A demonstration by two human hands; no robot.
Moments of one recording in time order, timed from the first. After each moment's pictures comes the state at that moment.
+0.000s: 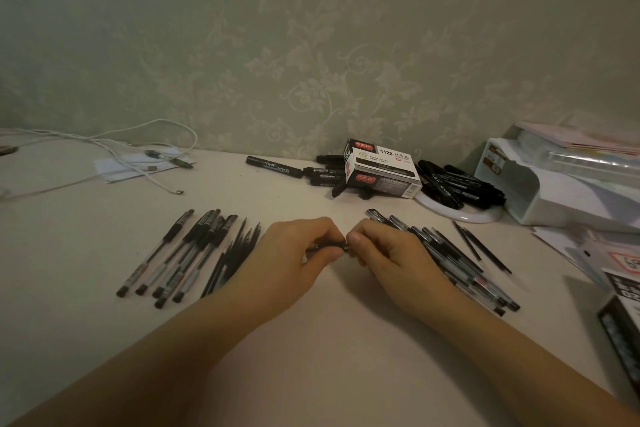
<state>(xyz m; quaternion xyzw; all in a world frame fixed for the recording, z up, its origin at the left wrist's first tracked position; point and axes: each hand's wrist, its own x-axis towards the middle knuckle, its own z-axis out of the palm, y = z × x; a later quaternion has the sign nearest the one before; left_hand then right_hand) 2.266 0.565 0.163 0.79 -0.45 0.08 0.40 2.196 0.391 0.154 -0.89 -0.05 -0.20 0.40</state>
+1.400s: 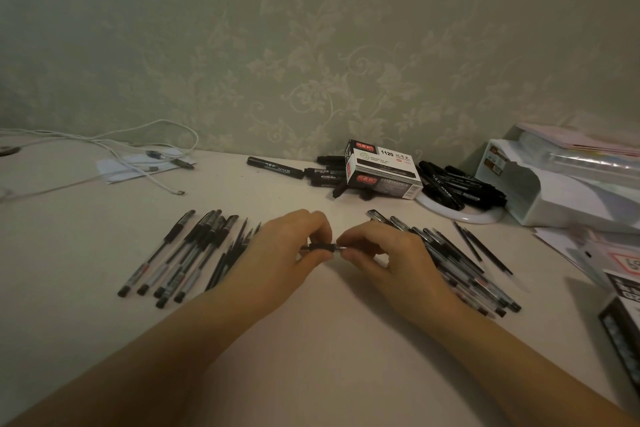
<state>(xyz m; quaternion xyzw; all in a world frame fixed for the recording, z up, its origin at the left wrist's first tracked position) 2.273 0.569 0.162 0.82 -0.44 0.12 0.34 2.198 0.392 0.149 -0.91 -0.09 -0.26 0.31</state>
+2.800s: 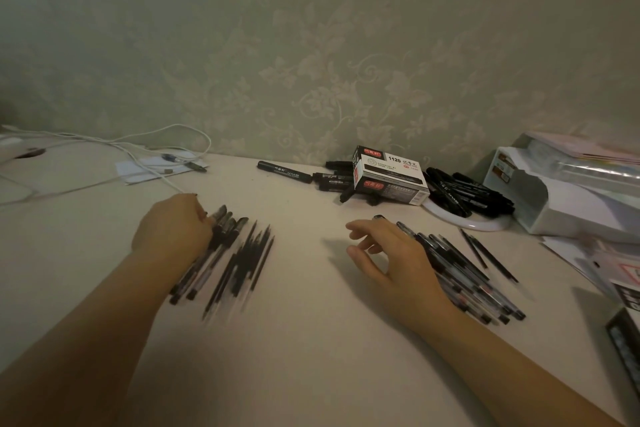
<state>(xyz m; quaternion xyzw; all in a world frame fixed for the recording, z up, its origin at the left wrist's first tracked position) 2.353 0.653 0.164 0.97 -0.02 0.11 0.23 2.207 0.389 0.132 -0.90 -0.08 -0.31 0.28</state>
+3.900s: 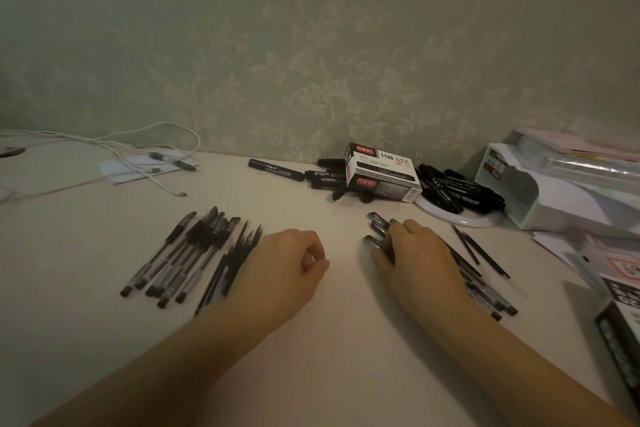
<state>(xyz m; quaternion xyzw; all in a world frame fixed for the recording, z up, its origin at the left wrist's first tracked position) 2.265 0.566 0.150 0.89 -0.32 0.07 0.32 2.197 0.380 0.151 -0.96 0.16 -0.23 0.01</state>
